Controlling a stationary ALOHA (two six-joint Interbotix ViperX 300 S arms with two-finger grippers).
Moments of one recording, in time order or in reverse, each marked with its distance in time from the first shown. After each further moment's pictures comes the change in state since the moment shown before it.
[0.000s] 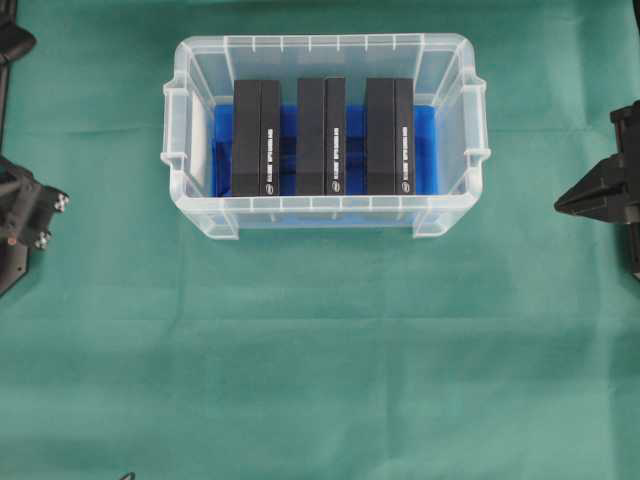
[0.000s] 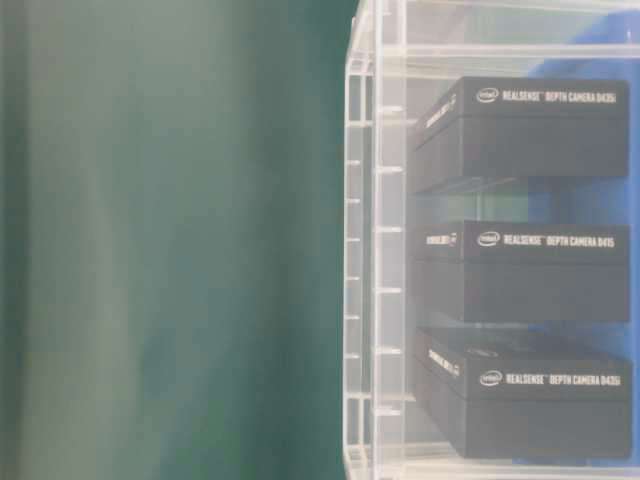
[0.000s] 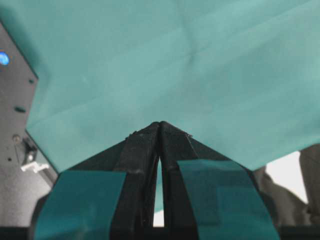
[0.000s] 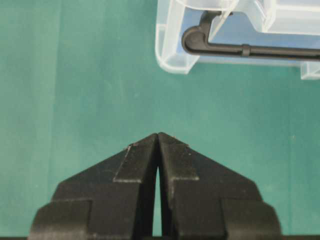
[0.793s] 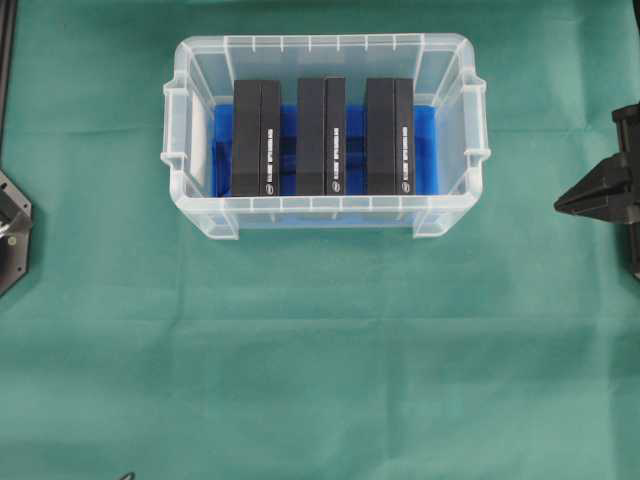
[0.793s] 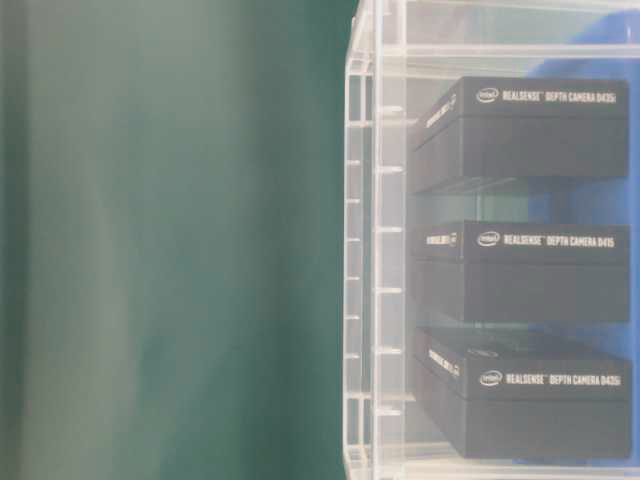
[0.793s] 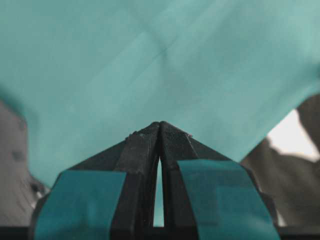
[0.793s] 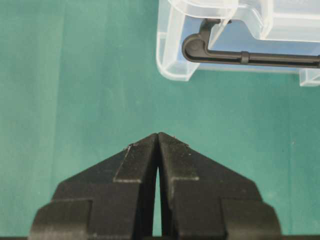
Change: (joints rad) left arm -0.048 -0.143 0.098 -0.014 -0.109 0.126; right arm 0.000 -0.012 0.003 0.006 -0.021 -0.002
